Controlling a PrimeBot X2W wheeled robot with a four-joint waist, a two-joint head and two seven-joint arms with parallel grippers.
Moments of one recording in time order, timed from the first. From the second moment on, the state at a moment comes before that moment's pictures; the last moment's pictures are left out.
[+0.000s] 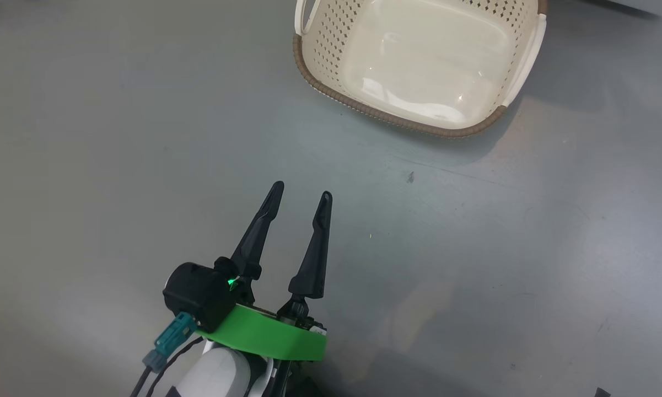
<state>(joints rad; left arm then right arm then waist) -0.22 0.03 -0.58 -0.10 -0.57 0.12 -0.25 -1.27 -0.41 0.01 0.43 1.55 -0.13 0.73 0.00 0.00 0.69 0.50</state>
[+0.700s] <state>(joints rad) -0.22 0.03 -0.58 -0.08 -0.57 0.12 -0.25 -1.28 -0.40 0.04 0.52 1.56 -0.13 0.80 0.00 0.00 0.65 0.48</state>
